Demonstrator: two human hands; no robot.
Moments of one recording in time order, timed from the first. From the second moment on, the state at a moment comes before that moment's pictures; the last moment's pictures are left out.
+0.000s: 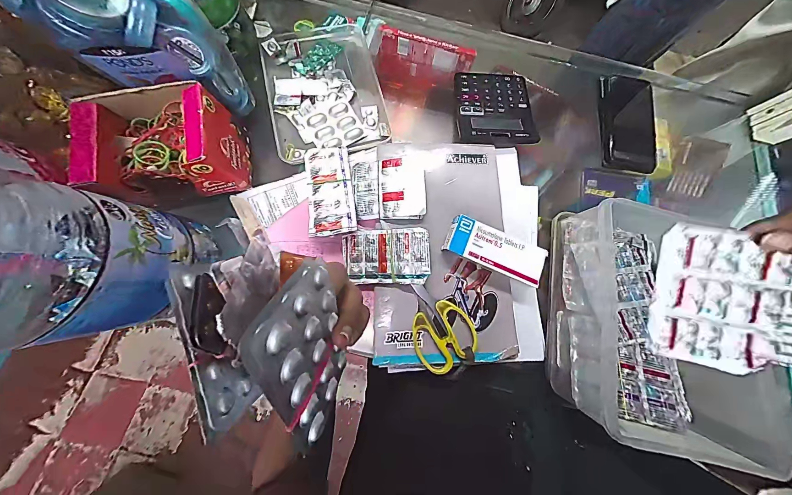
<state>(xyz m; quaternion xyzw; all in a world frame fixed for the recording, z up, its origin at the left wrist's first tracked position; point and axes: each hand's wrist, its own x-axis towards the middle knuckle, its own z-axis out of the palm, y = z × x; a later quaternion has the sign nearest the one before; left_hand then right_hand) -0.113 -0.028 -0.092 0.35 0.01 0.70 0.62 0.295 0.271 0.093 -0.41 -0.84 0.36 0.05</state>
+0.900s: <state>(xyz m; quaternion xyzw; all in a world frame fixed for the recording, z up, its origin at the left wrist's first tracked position) -0.041 0.051 0.028 0.42 0.32 0.54 0.65 0.302 0.158 0.068 -0.36 -0.81 0.22 0.40</state>
